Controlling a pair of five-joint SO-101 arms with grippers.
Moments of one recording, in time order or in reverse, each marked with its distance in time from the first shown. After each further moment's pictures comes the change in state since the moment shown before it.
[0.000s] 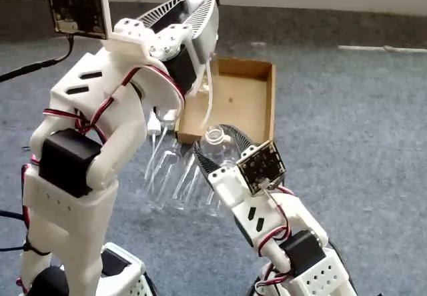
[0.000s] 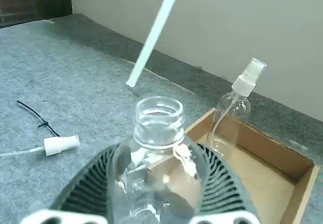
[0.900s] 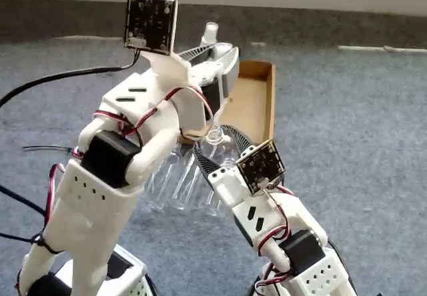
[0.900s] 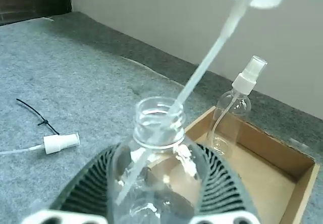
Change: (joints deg) left arm 4.1 -3.4 20.0 -3.0 0.0; right arm 0.0 0.0 0.1 0.0 0.0
